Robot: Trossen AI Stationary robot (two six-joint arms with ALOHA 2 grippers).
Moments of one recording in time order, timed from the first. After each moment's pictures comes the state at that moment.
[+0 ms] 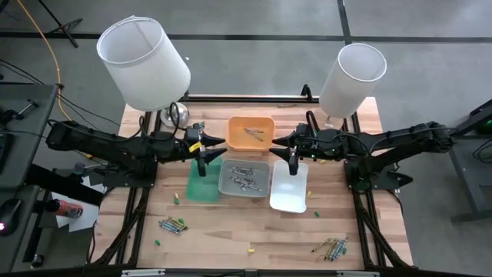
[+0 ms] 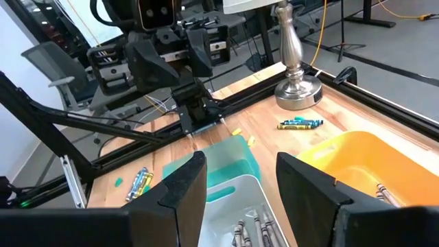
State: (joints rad) left arm -0.11 0.99 0.61 0.32 -0.33 -0.26; right arm 0.11 1.11 0.86 0.01 0.29 0.42
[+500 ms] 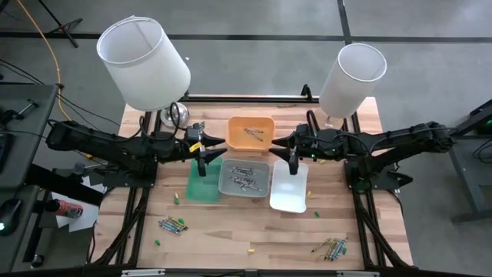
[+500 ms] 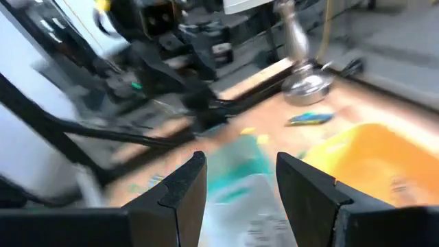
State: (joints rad) left arm -0.11 0.99 0.61 0.31 -0.33 -0.26; right arm 0.11 1.11 0.86 0.02 0.27 0.50
